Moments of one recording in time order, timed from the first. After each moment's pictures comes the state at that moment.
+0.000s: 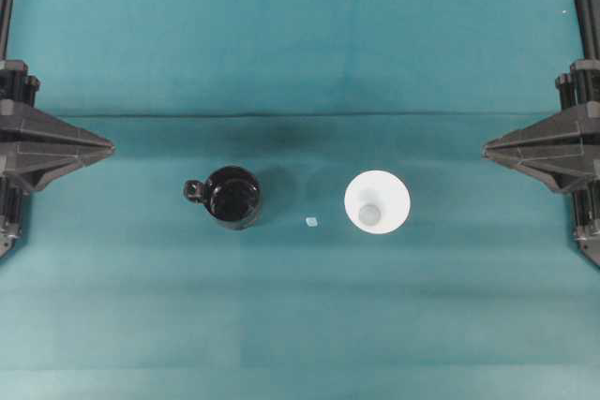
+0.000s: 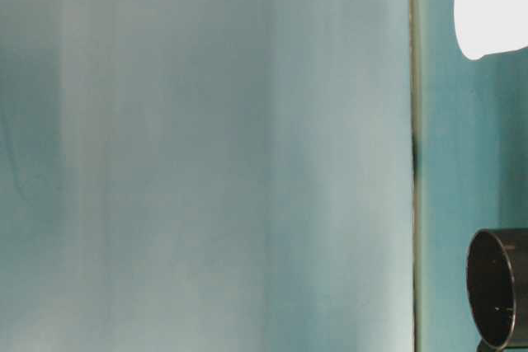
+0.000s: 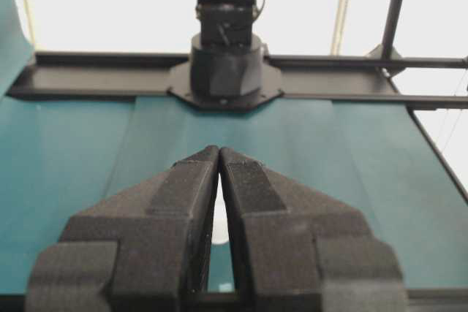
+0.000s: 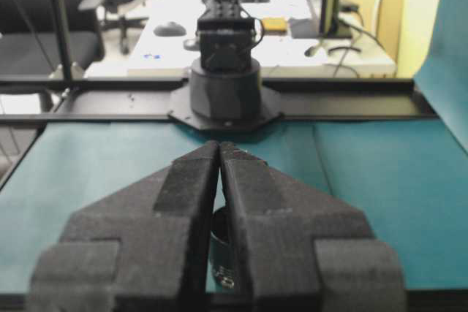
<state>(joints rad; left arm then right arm) 0.00 -0.96 1.17 0.00 -0.29 0.00 0.00 -0.96 1.17 0.00 -0.29 0.01</state>
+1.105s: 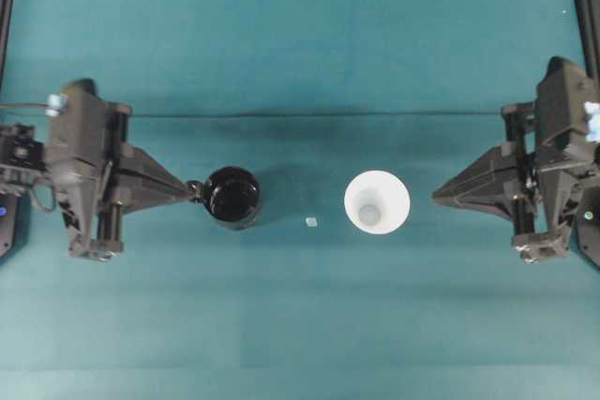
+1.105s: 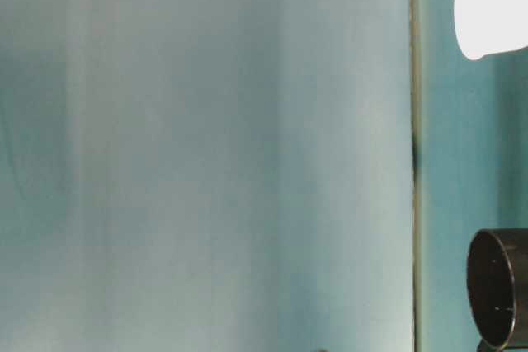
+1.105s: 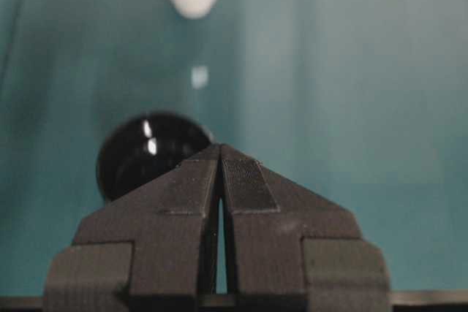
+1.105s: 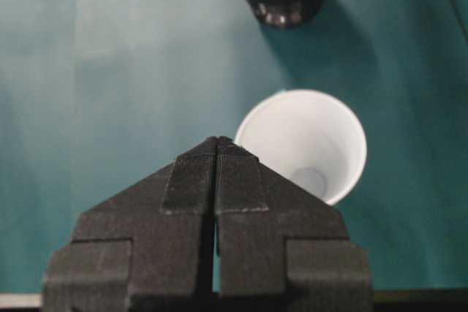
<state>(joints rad) -0.03 -0.52 0.94 0.01 0.14 -0.09 0.03 -0.70 1.00 0.13 0.25 0.15</state>
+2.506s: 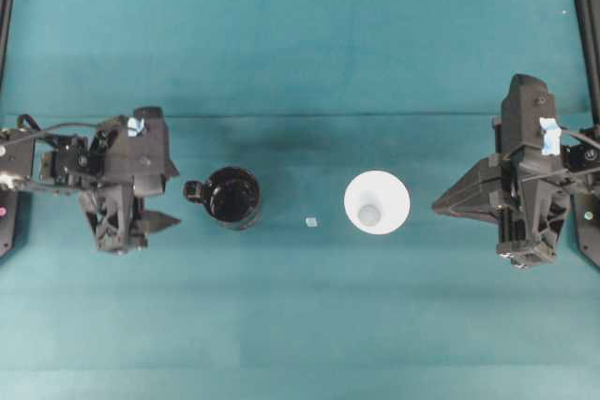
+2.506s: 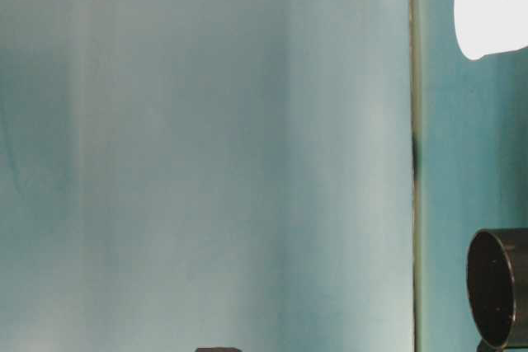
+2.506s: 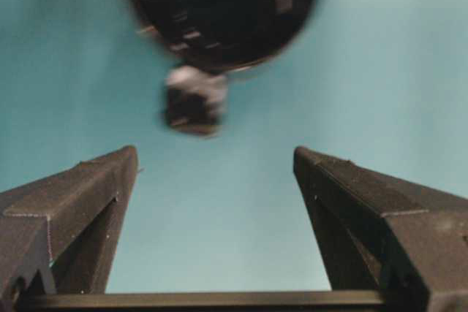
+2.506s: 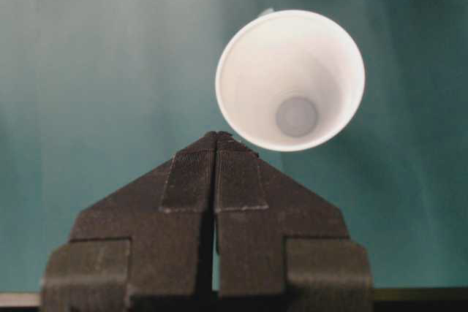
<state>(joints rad) 0.06 -0.30 0.98 0.02 0.21 -0.05 0.03 -0.63 0.98 0.12 0.36 0.16</state>
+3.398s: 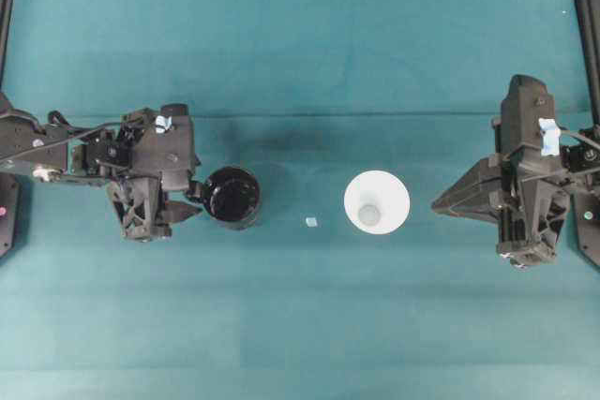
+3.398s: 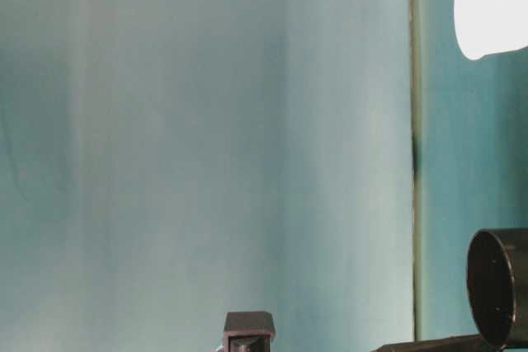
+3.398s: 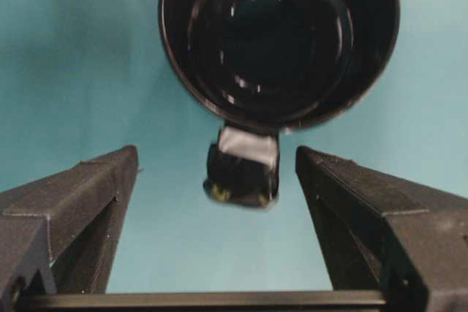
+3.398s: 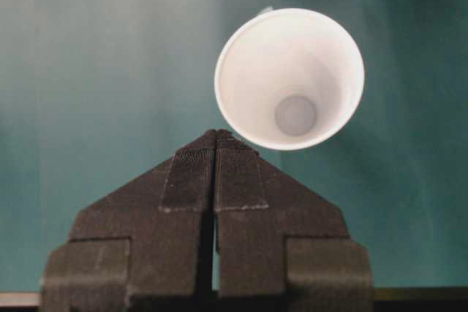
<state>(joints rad) 0.09 -0.15 0.94 0.02 0.10 0.02 0.03 -0.63 0.98 0.12 0.36 0.15</state>
